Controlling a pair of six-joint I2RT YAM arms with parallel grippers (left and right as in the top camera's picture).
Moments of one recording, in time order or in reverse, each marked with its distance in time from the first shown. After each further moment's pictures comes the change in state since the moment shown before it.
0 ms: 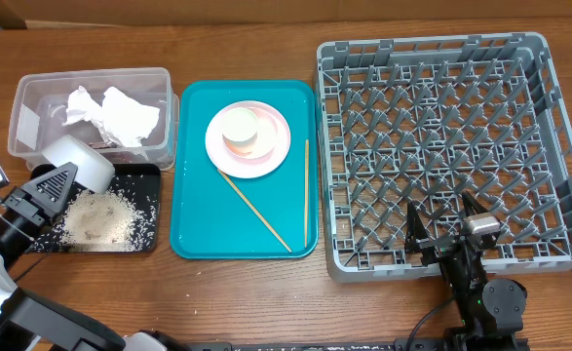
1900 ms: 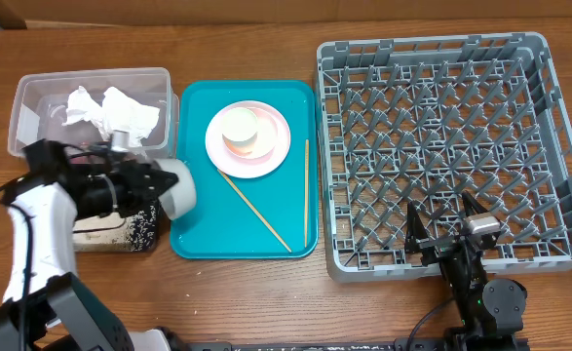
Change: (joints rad) left arm -0.544 0.000 -0.002 -0.064 -0.565 -0.198; right arm 0.000 0.000 0.000 0.000 0.000 0.000
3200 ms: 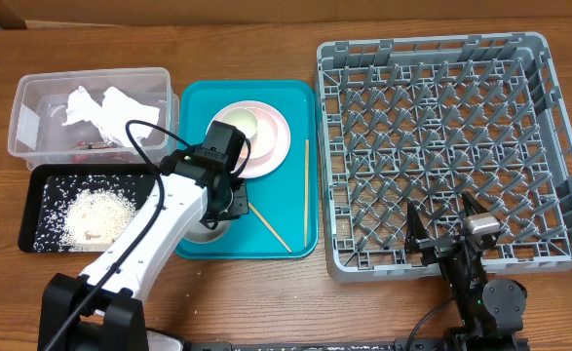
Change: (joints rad) left arm -0.772 0.000 0.000 0.068 -1.012 -0.562; right arm 0.000 0.000 0.000 0.000 0.000 0.000
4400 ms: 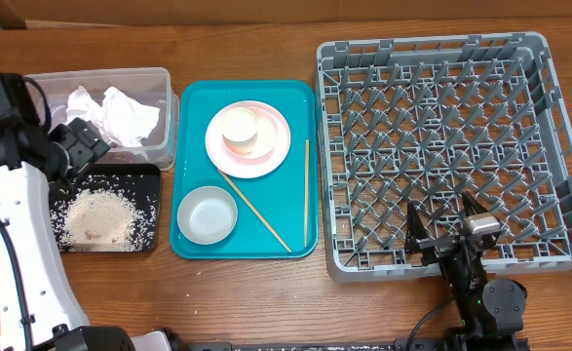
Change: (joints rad) left arm 0.735 -0.052 0.494 -0.311 -0.023 0.026; right arm 0.000 0.000 0.000 0.000 0.000 0.001
